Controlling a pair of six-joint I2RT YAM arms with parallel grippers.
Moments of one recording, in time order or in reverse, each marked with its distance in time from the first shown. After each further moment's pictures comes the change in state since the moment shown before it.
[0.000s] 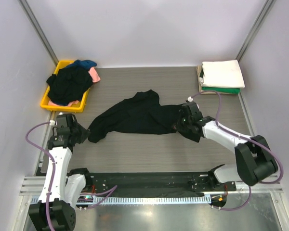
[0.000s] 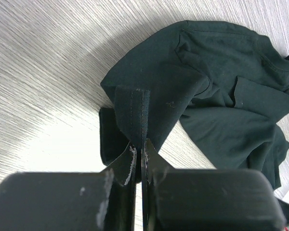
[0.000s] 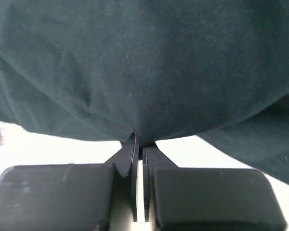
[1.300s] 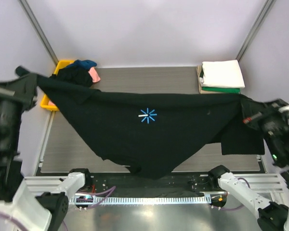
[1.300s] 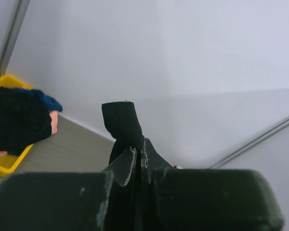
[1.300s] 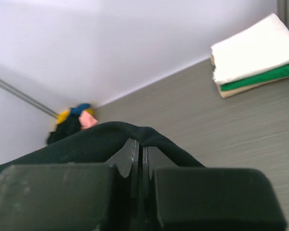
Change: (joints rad) left arm -0.114 0.177 1.574 -0.339 -0.162 0.150; right arm 0.002 -0.698 0.990 -0.848 0.459 -0.177
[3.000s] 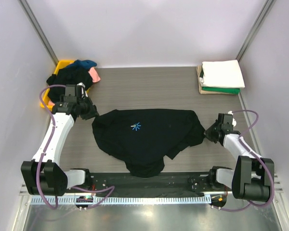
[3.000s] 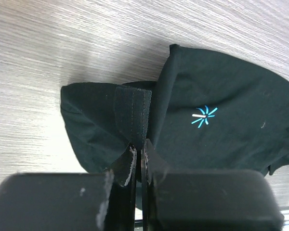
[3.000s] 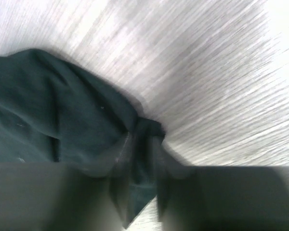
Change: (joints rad) left arm -0.063 0.256 -1.123 0.276 0.229 0.182; right arm -0.577 0.470 -1.239 0.793 -0.461 0.098
